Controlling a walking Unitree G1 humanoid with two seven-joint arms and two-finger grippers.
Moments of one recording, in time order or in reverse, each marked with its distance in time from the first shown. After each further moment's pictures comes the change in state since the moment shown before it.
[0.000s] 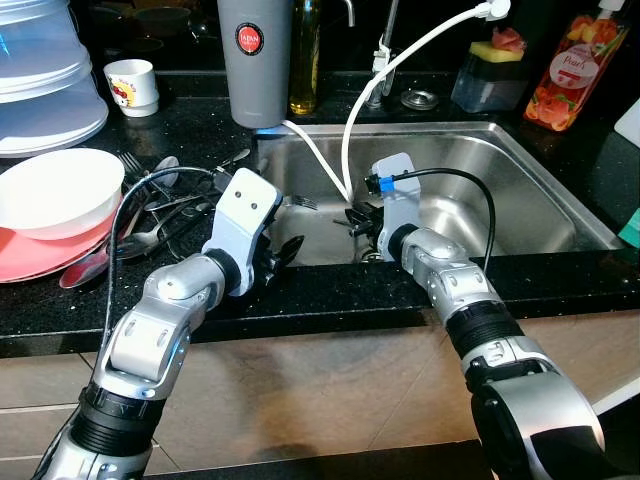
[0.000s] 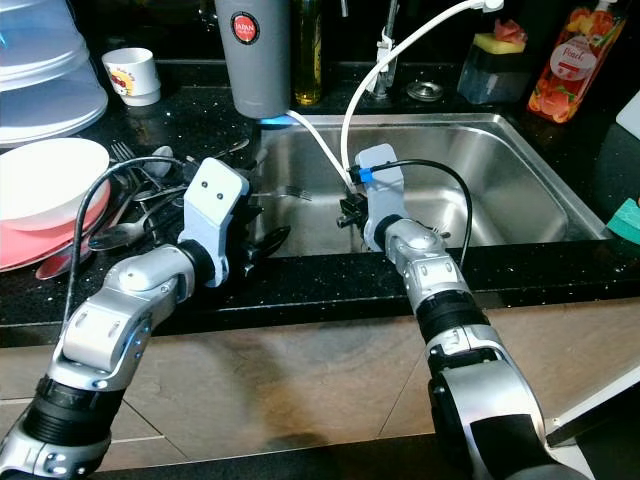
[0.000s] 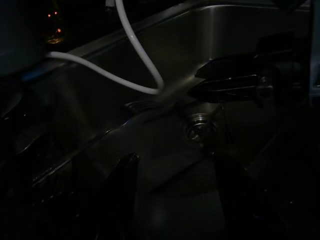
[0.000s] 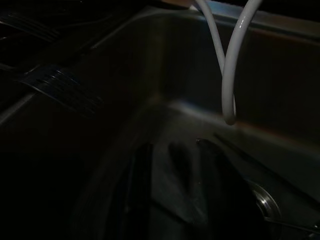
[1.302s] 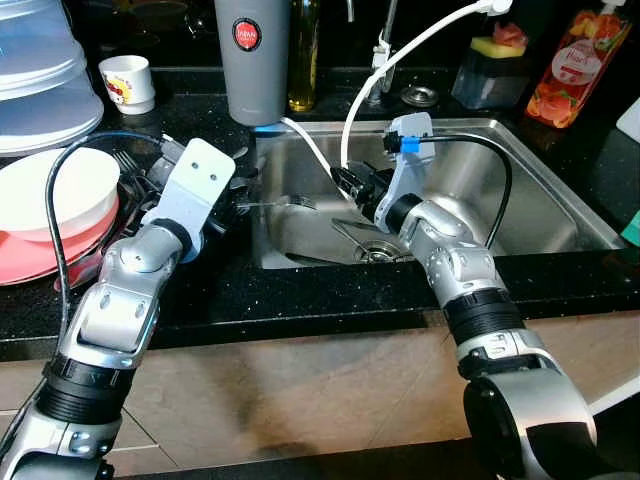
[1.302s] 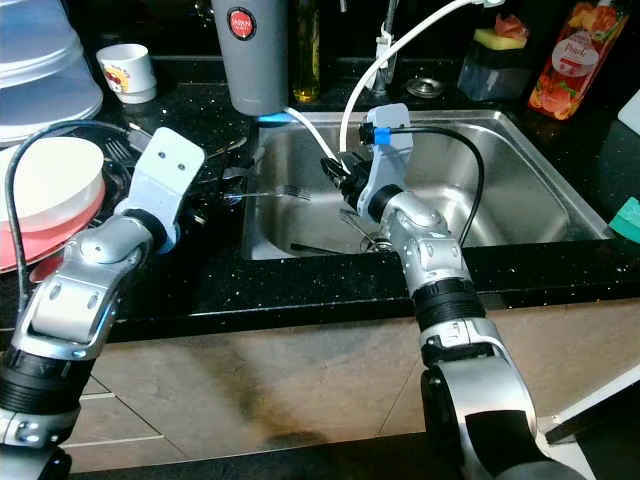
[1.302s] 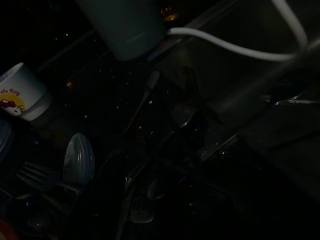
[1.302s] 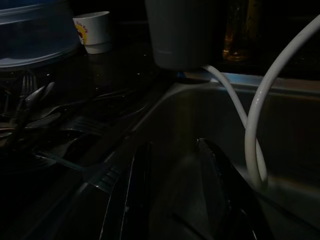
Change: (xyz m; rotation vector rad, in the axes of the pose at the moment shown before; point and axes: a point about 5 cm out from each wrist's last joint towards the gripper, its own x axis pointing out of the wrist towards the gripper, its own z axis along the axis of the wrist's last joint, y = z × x) left arm -0.013 0.061 0.004 0.261 0.111 0.374; right arm -0.001 0.007 0.047 0.166 -0.222 0.106
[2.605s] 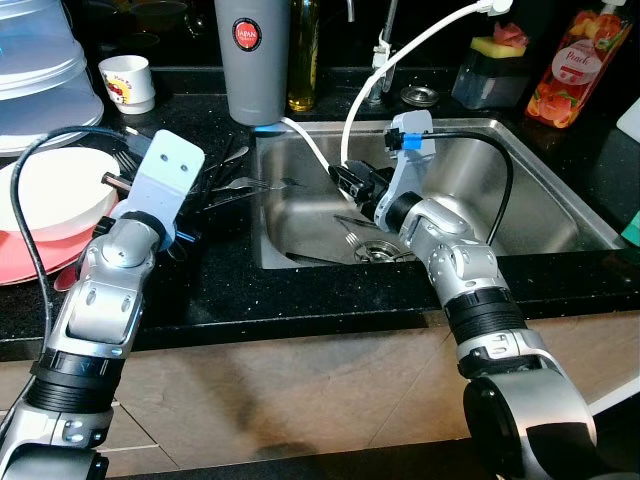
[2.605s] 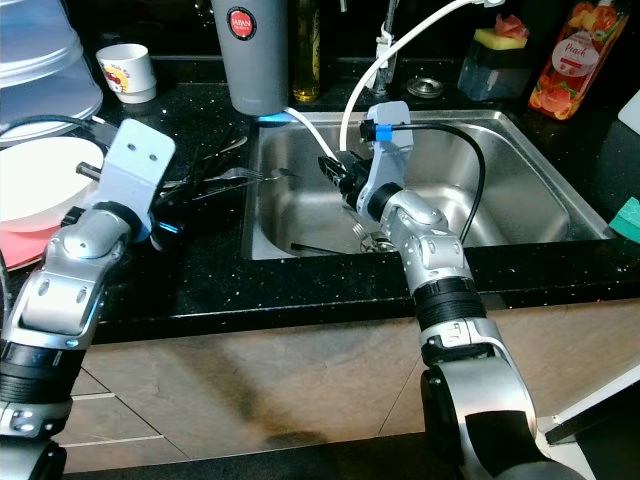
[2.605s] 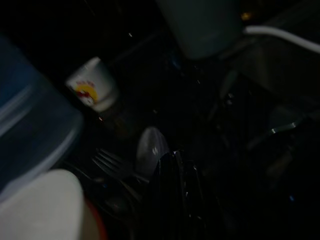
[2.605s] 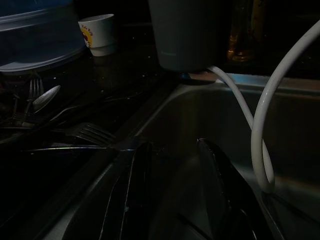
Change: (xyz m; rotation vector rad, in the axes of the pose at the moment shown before) left arm 0.000 0.030 -0.005 0.020 -0.025 0.252; right arm 0.000 0.001 0.004 0.023 -0.002 0.011
